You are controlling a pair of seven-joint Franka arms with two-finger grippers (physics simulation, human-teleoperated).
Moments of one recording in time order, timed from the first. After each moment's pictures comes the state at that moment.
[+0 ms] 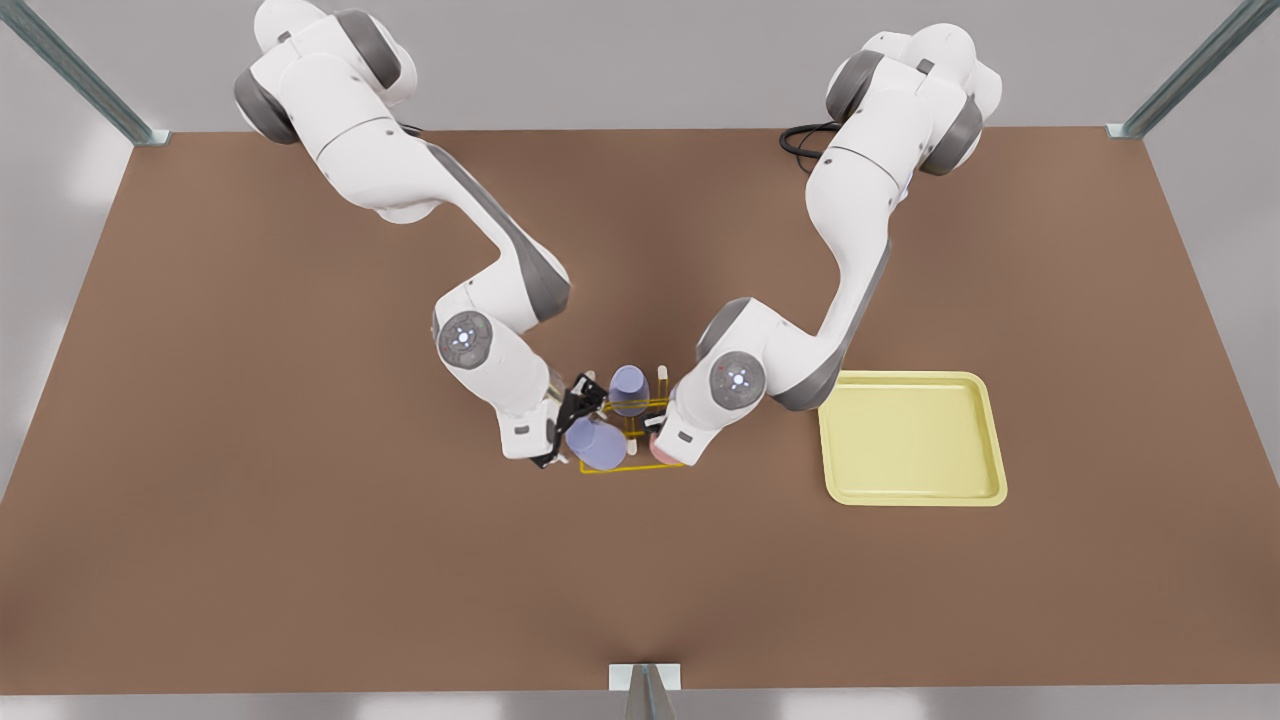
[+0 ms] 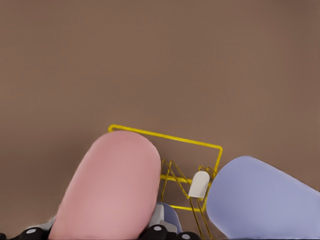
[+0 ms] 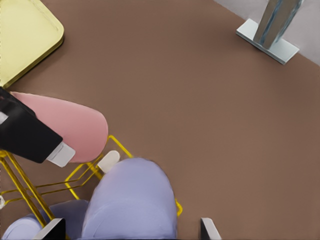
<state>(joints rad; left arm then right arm) -0.52 0.78 -0.12 -1.22 -0.18 1.97 -0.84 0.33 0.58 0.27 -1.45 0.12 2.28 -0.33</state>
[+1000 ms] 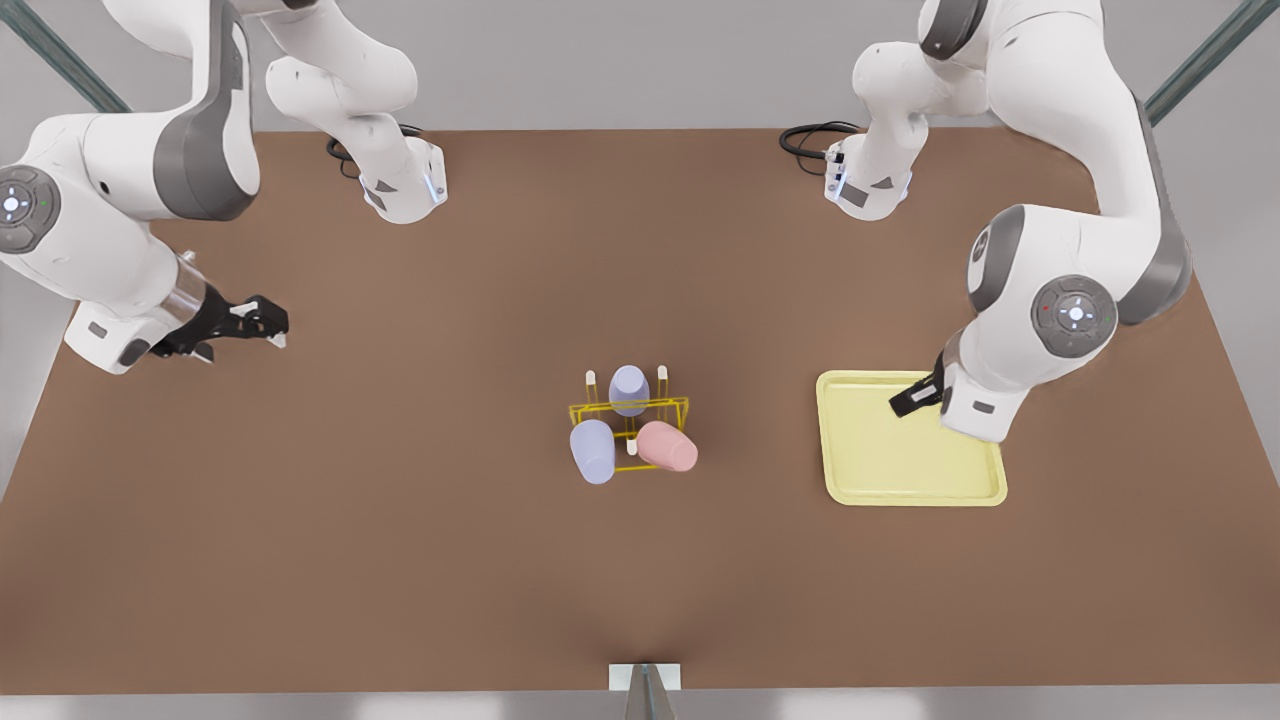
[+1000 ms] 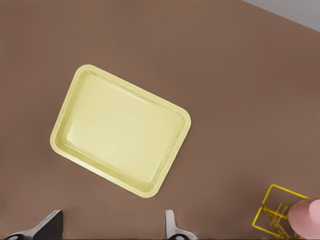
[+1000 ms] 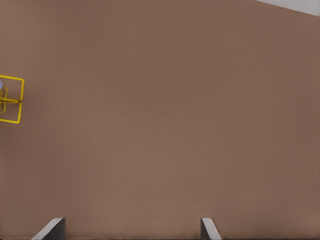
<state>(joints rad) -0.18 0.31 -0.05 -1.33 0.07 1.49 -0.62 0.13 0.11 -0.08 -1.48 -0.02 1.51 -0.17</state>
